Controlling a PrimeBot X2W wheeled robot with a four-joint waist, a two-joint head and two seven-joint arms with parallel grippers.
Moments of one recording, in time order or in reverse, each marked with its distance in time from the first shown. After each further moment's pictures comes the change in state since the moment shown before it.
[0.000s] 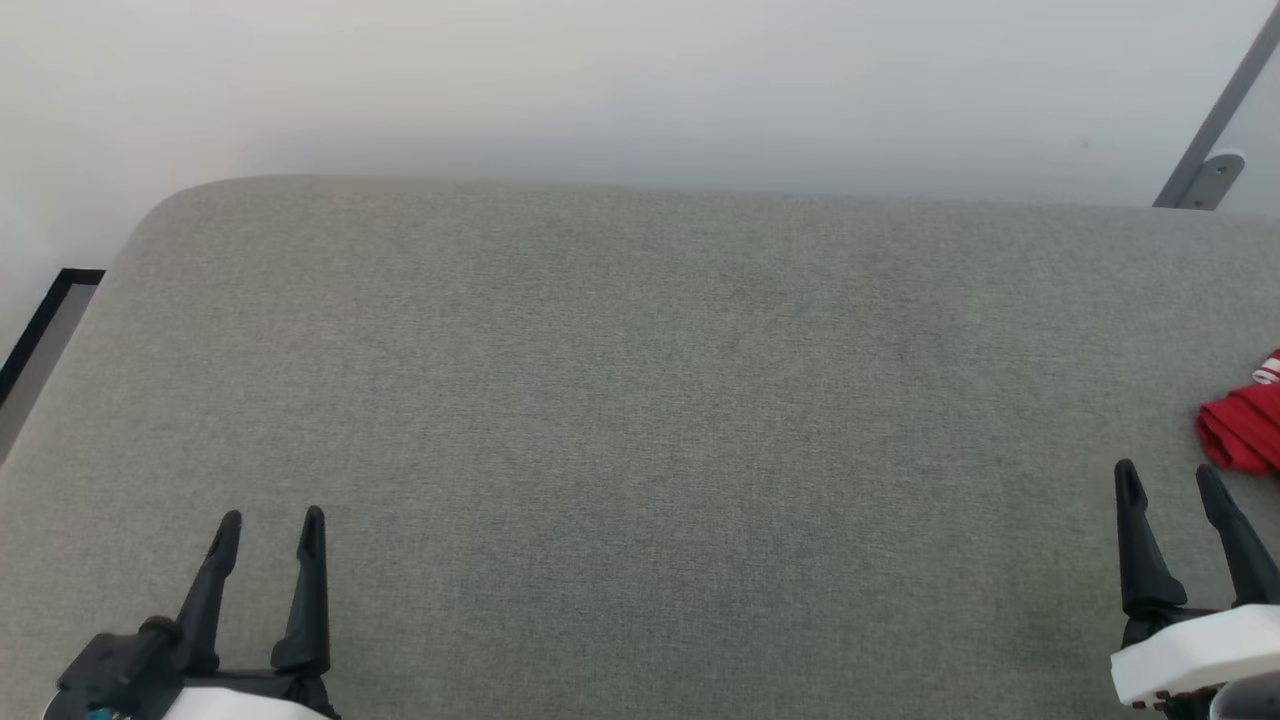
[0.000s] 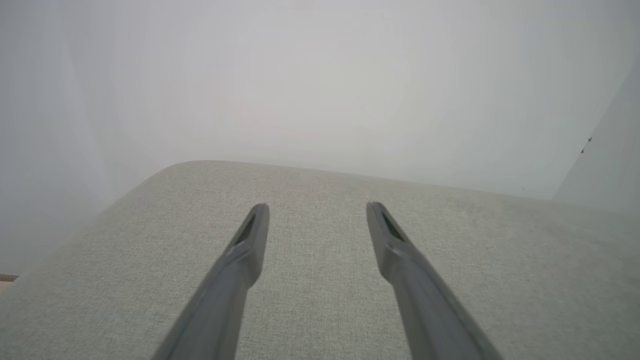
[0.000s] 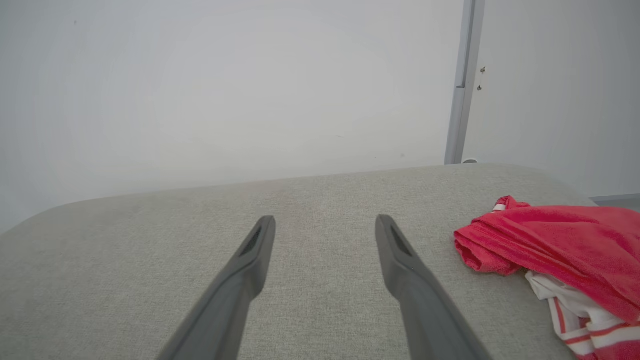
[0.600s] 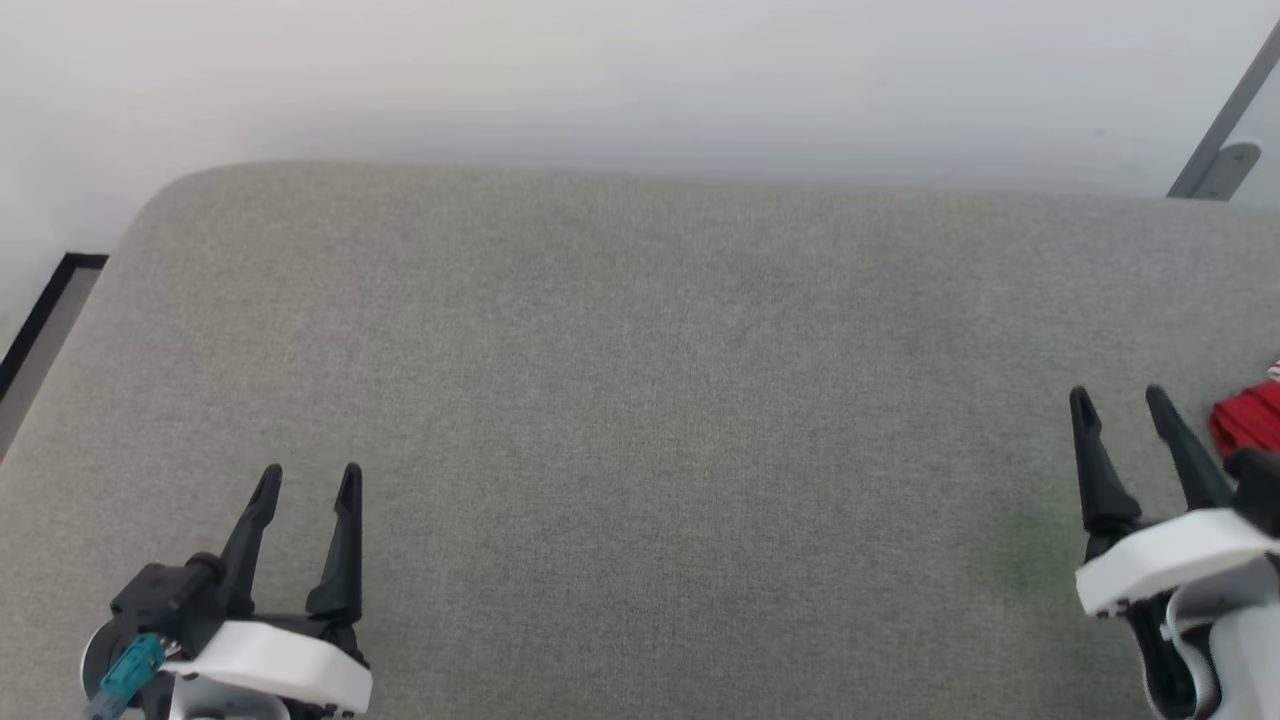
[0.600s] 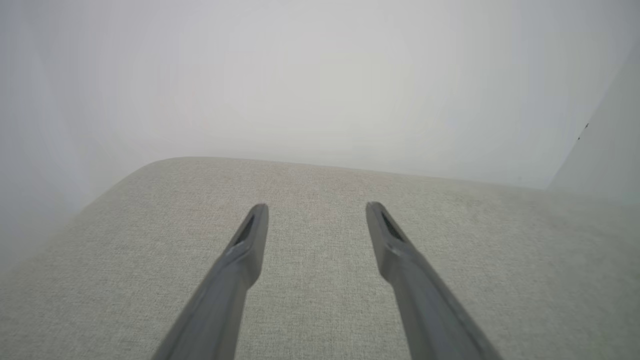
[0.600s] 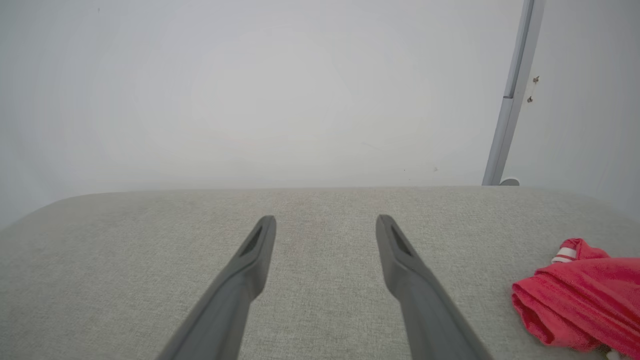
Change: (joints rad) left arm -0.139 0.016 -0.064 0.138 -0.002 0.000 0.000; right arm -0.262 -0.104 0.152 0.342 0.052 0.001 -0.138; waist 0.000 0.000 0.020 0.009
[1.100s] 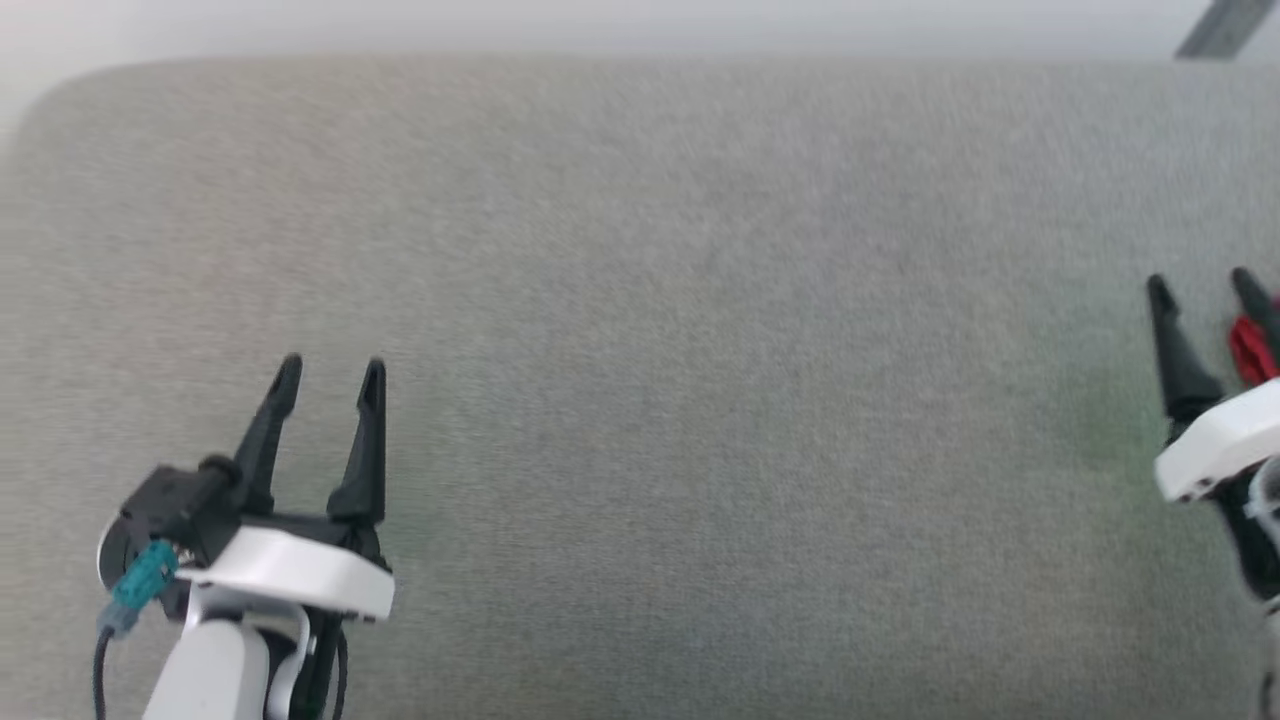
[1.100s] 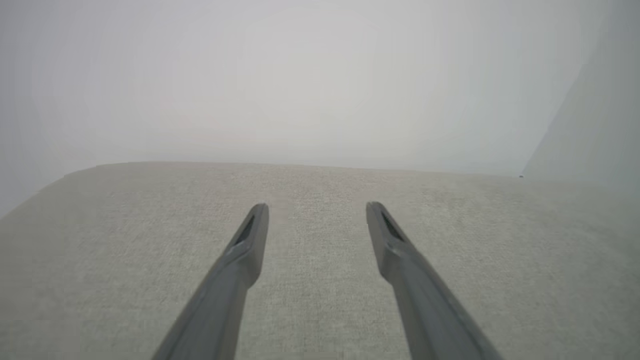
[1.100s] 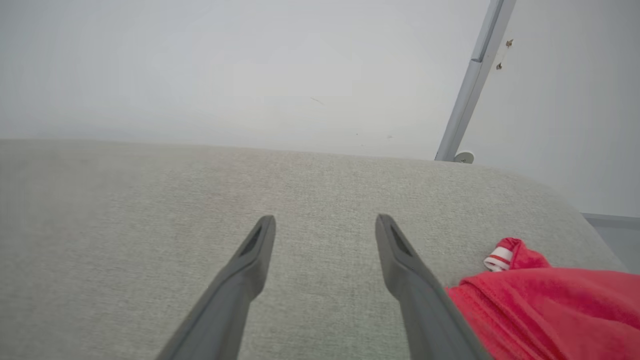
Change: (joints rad) left arm -0.153 0.002 -0.047 -0.009 0.000 0.000 0.000; right arm -0.195 -0.145 0.023 0.059 0.008 0.000 0.131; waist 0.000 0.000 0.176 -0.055
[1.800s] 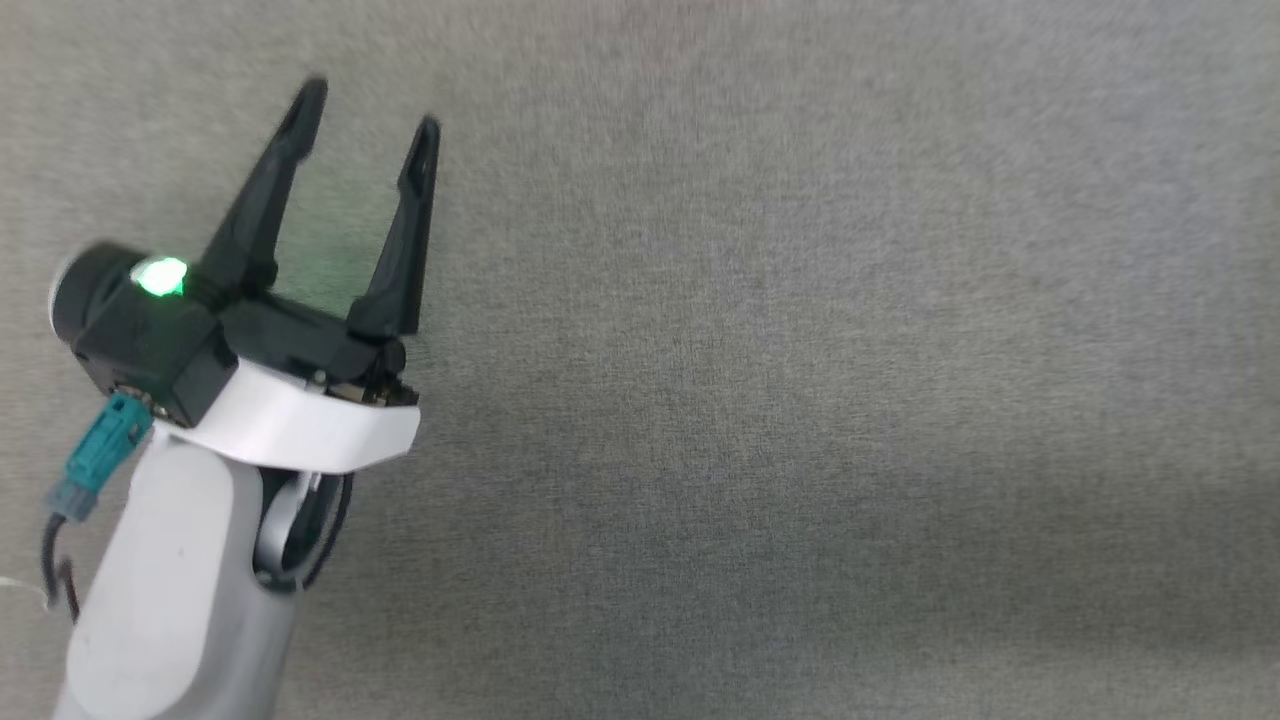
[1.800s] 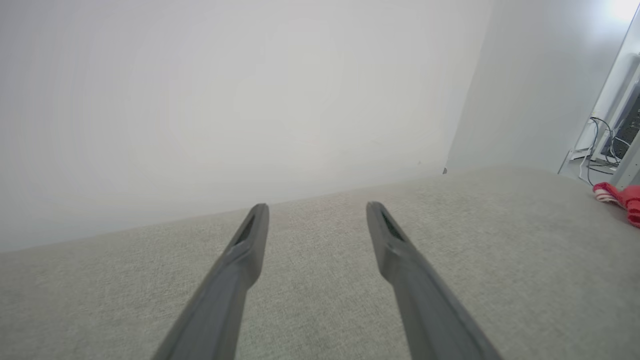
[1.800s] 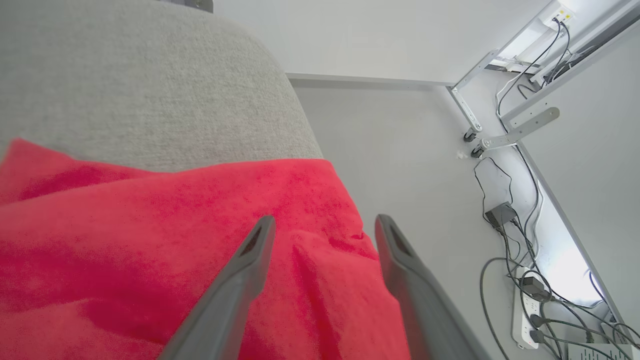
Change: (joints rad) left arm -0.296 0.094 -0.140 -0.206 0.039 0.000 0.000; right arm -0.341 -0.261 -0.417 0.297 -0.276 0.001 0.309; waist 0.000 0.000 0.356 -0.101
